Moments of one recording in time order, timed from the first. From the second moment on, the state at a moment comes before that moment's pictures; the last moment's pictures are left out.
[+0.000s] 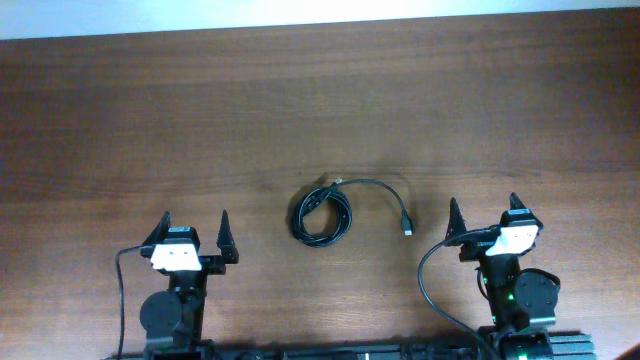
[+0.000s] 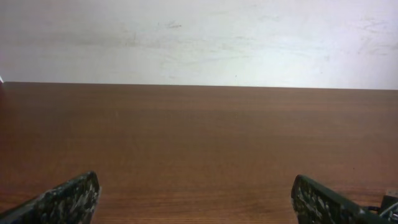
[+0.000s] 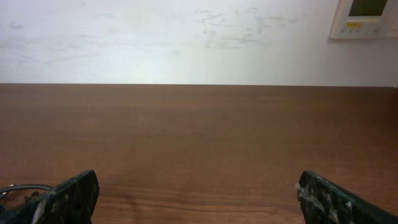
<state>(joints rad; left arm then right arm) 0.03 0.02 0.01 -0.08 0.05 -0.02 0.02 0.01 0.01 -0.07 -0.02 0.01</state>
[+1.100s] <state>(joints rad) 0.03 0.02 0.01 -0.08 0.04 -0.02 0.02 0.01 0.01 -0.07 -0.02 0.01</state>
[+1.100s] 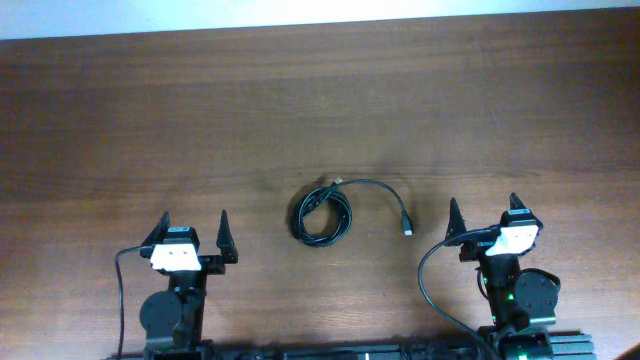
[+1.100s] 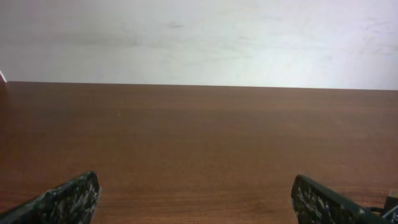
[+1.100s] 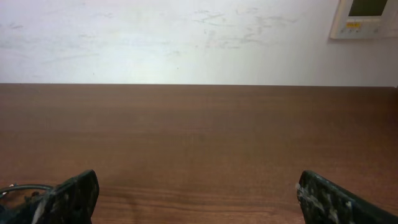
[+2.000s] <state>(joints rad) 0.03 0.37 0.48 -0.38 0.11 -0.02 0.02 0.01 0.01 -0.07 -0.02 0.01</state>
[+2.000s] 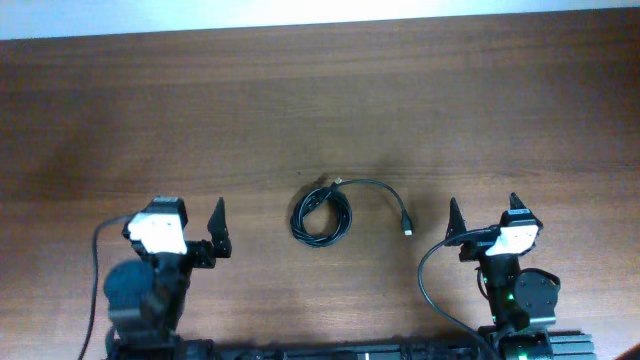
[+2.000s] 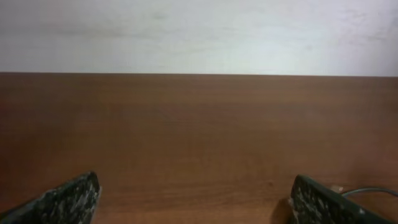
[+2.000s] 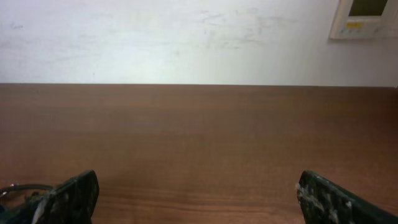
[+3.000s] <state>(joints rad) -0.53 1.44 0.77 -0.53 0.13 -0.68 0.02 0.01 0.01 -0.07 -0.02 0.01</state>
